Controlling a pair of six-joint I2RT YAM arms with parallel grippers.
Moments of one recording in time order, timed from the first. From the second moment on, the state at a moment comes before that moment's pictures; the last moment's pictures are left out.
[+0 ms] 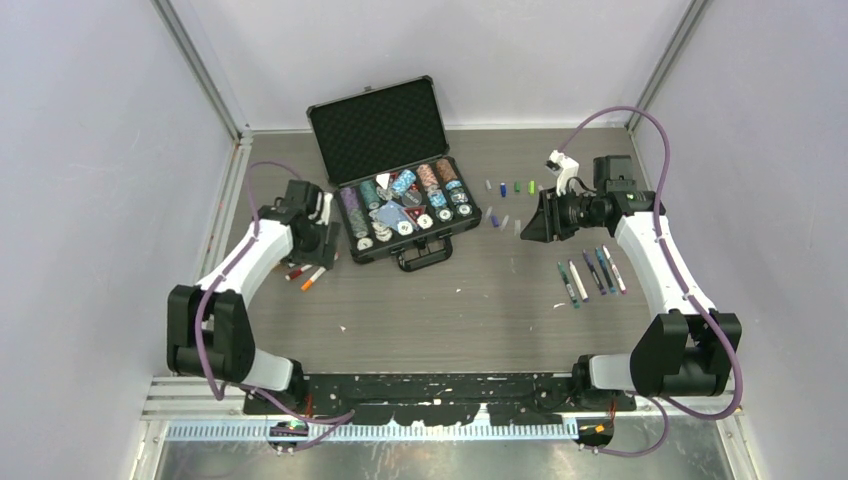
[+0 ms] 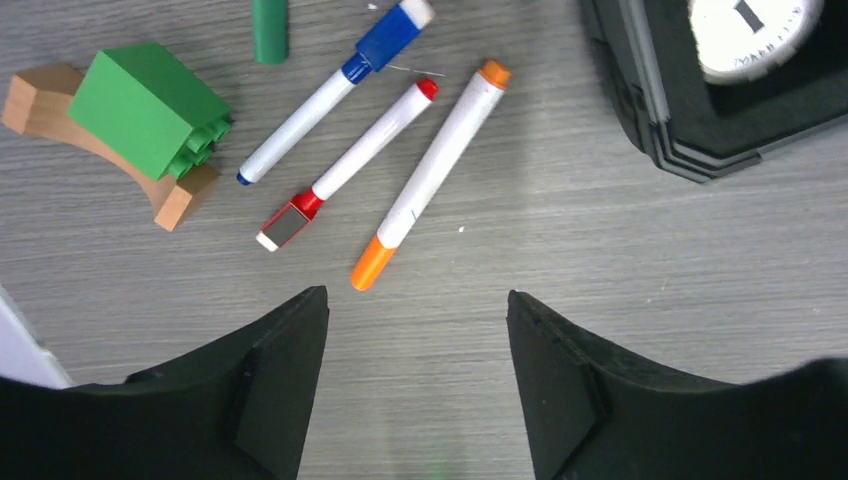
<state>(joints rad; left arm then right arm) -0.19 1.42 1.01 -0.77 -0.11 0.00 -0.01 1.33 1.13 -0.78 -0.76 -0.22</state>
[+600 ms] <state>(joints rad) -0.07 1.60 1.03 -0.76 0.04 -0.03 -0.01 1.33 1.13 -0.78 -0.79 -0.23</state>
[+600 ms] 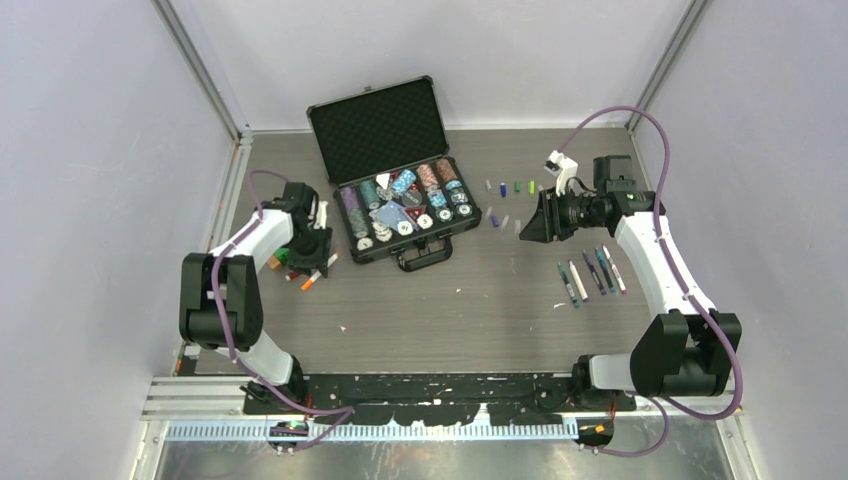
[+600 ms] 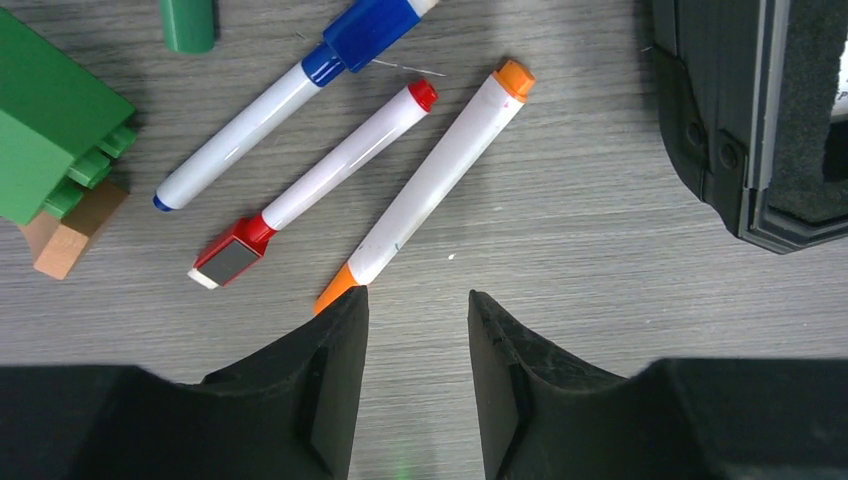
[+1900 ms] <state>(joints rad) -0.07 1.62 1.03 -0.73 0.12 0.02 -0.01 1.33 1.13 -0.81 -0.86 -0.25</state>
